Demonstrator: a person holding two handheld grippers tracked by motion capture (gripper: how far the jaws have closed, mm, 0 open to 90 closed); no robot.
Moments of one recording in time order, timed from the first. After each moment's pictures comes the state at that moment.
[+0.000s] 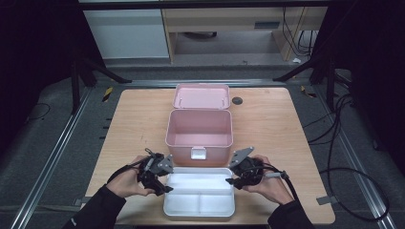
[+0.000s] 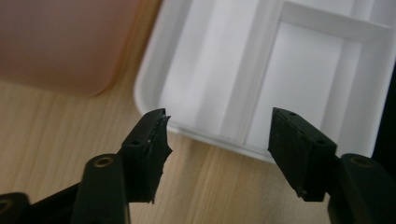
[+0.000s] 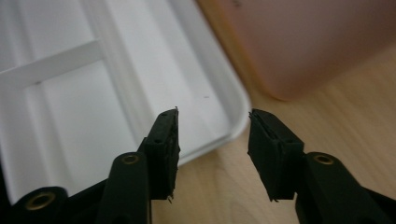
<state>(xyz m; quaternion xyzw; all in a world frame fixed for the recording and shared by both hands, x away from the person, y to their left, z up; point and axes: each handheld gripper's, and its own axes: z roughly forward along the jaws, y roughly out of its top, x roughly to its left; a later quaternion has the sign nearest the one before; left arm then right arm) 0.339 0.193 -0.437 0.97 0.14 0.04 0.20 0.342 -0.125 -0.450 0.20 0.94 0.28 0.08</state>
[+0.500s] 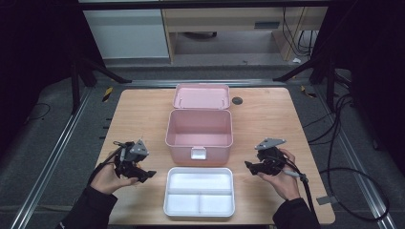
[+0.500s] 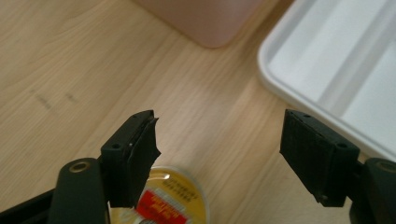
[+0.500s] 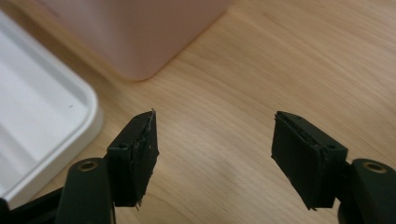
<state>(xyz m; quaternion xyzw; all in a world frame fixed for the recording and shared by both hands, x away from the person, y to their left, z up) 0.355 0.262 -0.429 0.92 0.30 0.11 0.24 0.363 -0.189 -0.457 0.40 0.85 0.30 0.18</state>
